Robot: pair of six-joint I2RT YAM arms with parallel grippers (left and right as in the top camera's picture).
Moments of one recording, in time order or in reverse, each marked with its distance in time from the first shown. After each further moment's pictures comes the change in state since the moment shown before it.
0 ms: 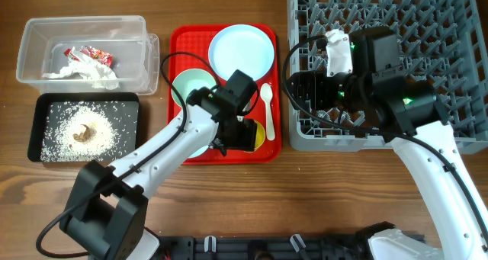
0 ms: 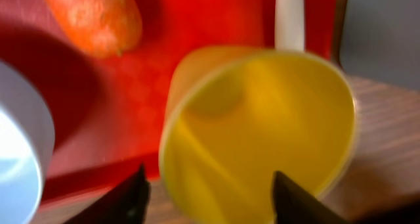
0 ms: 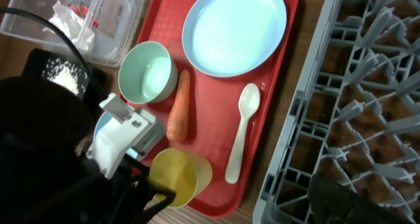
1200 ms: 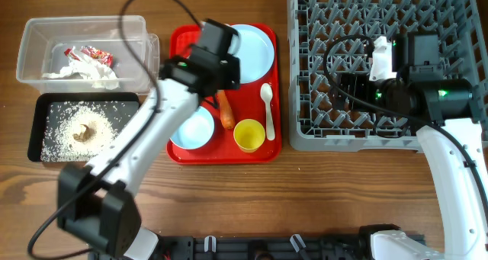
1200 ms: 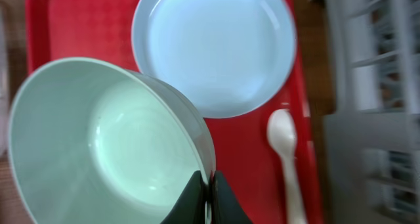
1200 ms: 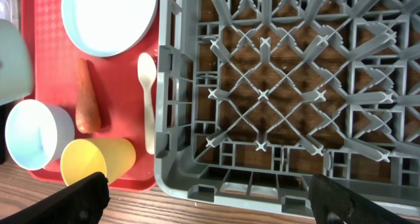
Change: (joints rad) left arm 0.140 0.036 0.250 0.176 -0.307 0.124; right arm -0.236 0.000 0.001 -0.208 0.117 -0.038
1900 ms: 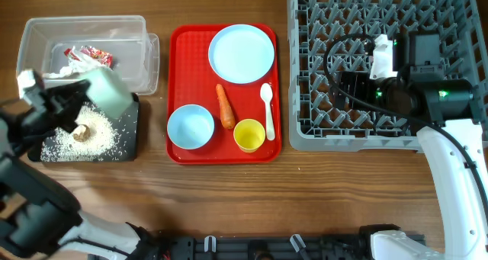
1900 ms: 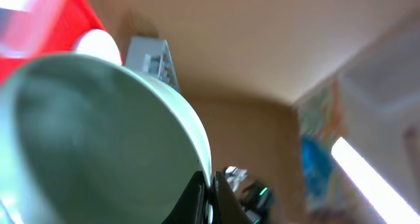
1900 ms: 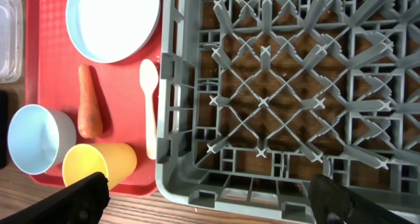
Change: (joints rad) left arm 1.252 0.103 -0.054 -0.958 1.643 0.932; right arm 0.000 -0.004 0.000 0.021 0.000 0.000
